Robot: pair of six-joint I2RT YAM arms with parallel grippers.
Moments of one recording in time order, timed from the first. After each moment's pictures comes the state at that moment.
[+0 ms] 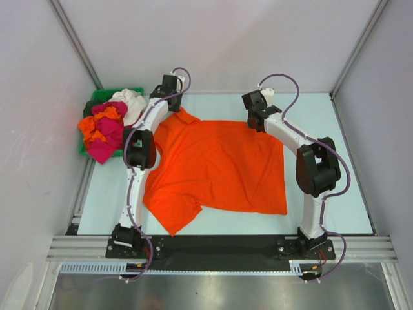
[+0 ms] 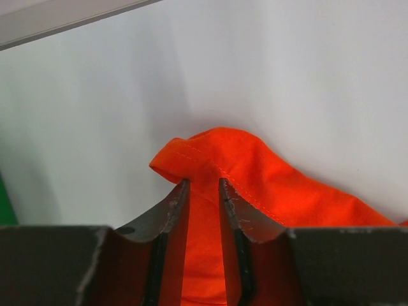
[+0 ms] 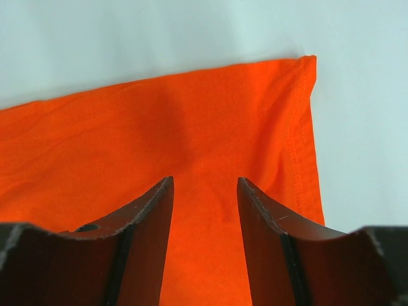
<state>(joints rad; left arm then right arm) -0.20 2.63 2.44 -0.62 -0.09 0.10 0.42 1.97 1.61 -0.52 0.53 0.48</state>
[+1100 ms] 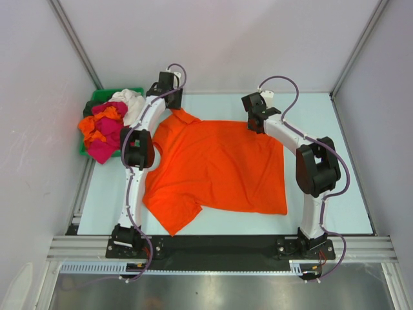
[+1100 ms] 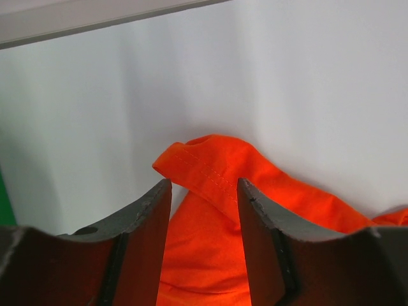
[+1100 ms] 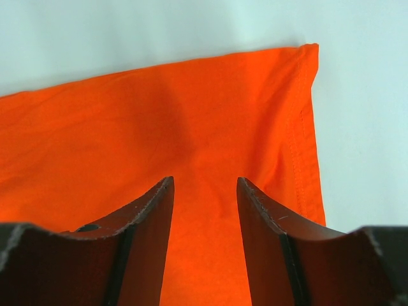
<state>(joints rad) -0.18 2.61 2.46 -0.64 -0.05 0.02 0.42 1.97 1.59 -0.52 0.53 0.49</state>
